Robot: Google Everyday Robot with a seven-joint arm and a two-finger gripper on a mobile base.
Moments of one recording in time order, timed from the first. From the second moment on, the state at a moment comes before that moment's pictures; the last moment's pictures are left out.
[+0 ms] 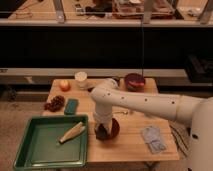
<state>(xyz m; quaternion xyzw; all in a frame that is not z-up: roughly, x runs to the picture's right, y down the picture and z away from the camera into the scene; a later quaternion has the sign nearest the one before) -0.011 0.202 0.756 -0.31 -0.28 -0.52 0.75</state>
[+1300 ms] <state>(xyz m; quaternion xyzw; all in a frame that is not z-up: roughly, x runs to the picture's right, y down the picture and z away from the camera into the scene) 0.017 0.147 0.793 -0.30 -0.27 -0.48 0.78</state>
